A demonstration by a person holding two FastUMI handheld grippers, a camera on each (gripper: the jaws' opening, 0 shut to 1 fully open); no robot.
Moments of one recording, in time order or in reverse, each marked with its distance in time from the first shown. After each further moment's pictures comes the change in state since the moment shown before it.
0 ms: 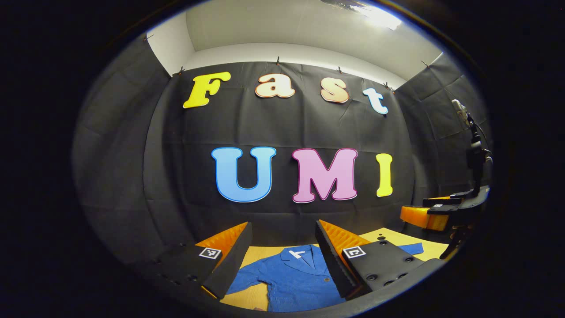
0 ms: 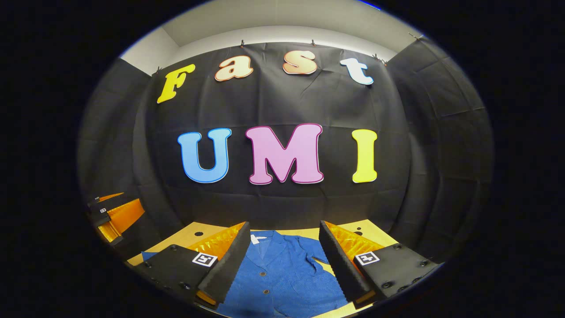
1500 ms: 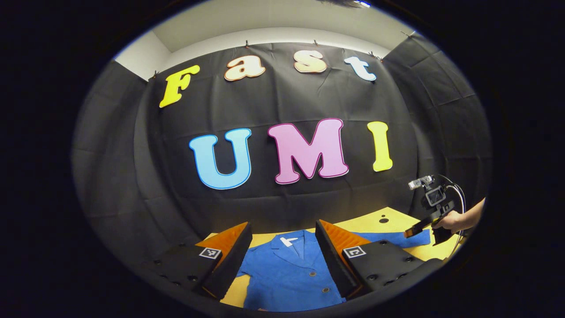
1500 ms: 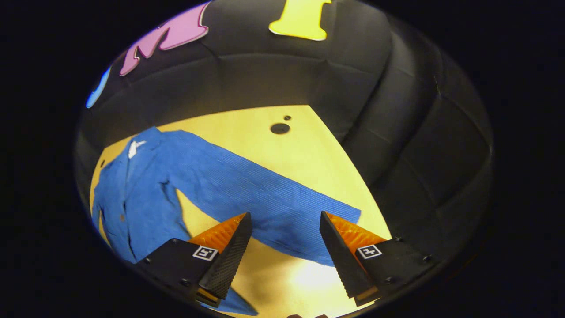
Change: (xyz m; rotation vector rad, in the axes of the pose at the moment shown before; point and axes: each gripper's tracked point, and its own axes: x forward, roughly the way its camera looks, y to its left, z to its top) left arm 0.049 -0.123 -0.035 0.100 0.152 0.033; right arm 0.124 -0.356 -0.293 -0.030 0.868 -0.365
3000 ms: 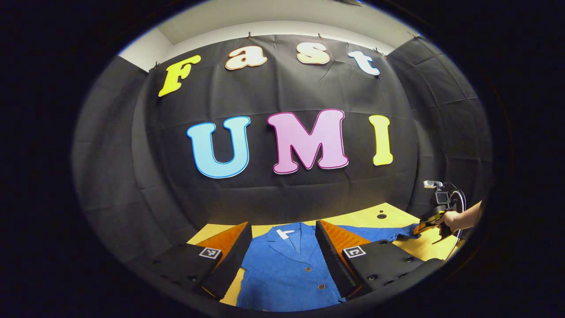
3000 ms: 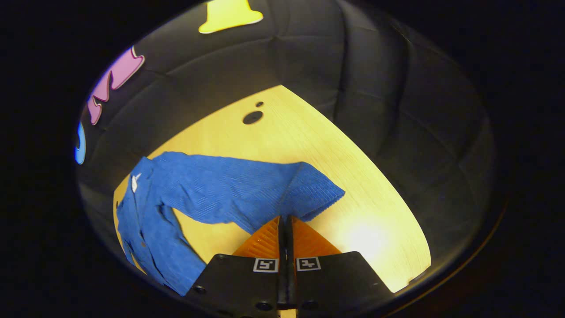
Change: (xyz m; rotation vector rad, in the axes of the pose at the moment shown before) left arm 0.004 0.004 -0.020 -0.028 0.063 0.005; right arm 0.013 0.016 0.014 0.286 0.035 0.171
